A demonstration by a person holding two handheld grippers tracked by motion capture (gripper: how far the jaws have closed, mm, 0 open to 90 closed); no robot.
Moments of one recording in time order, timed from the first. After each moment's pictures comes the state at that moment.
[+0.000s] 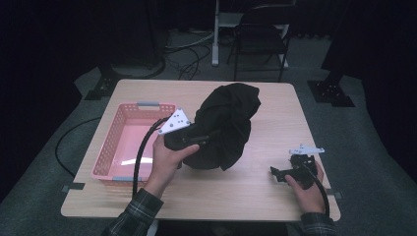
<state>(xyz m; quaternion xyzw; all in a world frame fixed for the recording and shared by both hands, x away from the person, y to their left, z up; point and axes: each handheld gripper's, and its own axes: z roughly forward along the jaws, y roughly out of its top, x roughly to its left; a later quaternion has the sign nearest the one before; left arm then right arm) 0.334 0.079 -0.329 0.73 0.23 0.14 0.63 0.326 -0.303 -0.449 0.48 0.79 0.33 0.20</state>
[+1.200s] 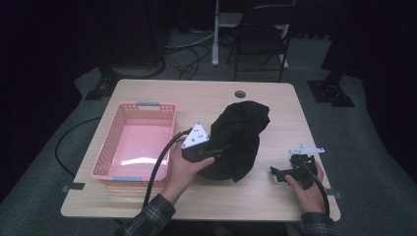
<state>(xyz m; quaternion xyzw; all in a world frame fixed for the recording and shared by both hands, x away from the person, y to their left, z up) 0.333 0.043 -0.375 0.76 0.22 0.14 0.60 0.326 -0.303 -0.449 0.48 0.79 0.33 0.20</state>
